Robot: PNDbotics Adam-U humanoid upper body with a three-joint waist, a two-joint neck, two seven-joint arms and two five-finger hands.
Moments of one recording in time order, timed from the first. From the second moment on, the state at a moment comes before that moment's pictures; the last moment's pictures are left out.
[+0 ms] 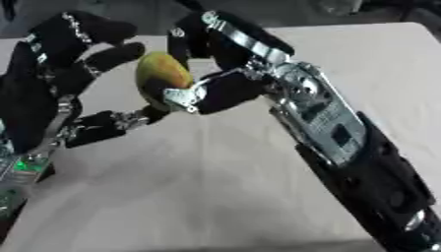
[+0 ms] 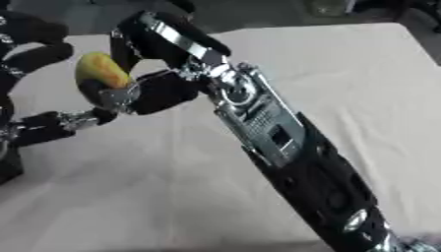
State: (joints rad) left arm -0.59 0.50 -0.34 -1.83 -1.11 -0.45 0.72; right arm -0.87 -0.19 0.44 -1.76 -0.05 0.19 0.25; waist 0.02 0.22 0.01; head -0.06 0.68
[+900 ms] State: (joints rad) left arm -0.62 0.49 -0.36 -1.83 -1.11 -0.47 0.70; right arm -0.87 -0.19 0.45 -1.76 -0.07 0.20 0.26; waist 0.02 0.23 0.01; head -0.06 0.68
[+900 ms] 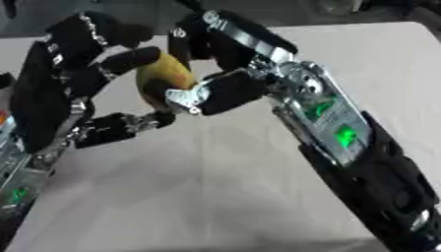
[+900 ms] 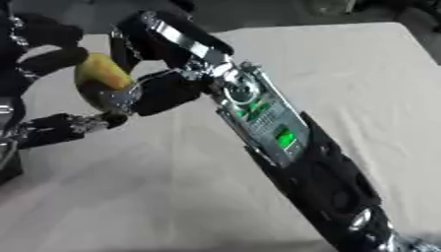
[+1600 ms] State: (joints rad) left arm -0.62 0.47 -0.37 -1.82 -1.13 -0.45 0.67; right arm -0.87 -0.19 0.45 -1.76 -0.08 0.21 0.27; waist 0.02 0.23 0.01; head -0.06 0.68
